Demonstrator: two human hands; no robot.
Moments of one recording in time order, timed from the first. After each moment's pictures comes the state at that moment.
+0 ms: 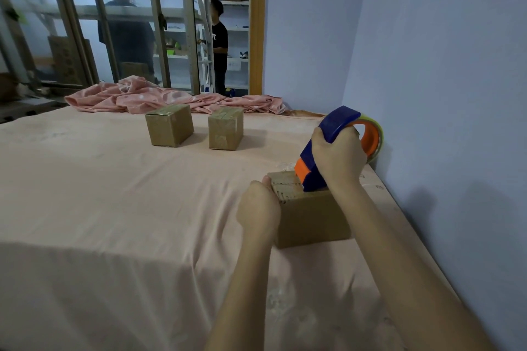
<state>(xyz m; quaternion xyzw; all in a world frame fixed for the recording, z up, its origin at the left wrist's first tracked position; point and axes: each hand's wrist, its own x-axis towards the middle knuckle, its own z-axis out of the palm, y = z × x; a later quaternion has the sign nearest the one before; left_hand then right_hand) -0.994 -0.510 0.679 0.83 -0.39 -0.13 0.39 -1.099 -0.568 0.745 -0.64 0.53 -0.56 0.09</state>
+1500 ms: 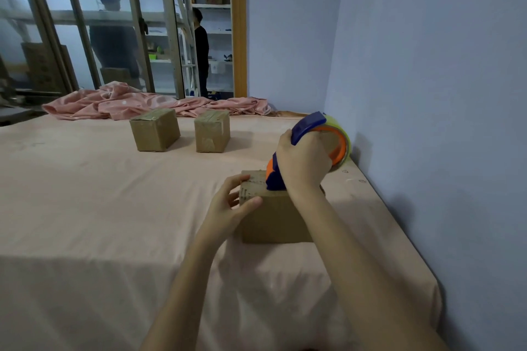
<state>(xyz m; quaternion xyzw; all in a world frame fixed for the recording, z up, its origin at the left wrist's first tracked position) -0.941 -0.479 0.651 0.48 -0.56 -0.31 0.60 -1.068 -0.539 0.742 -0.60 0.59 -0.54 0.06</state>
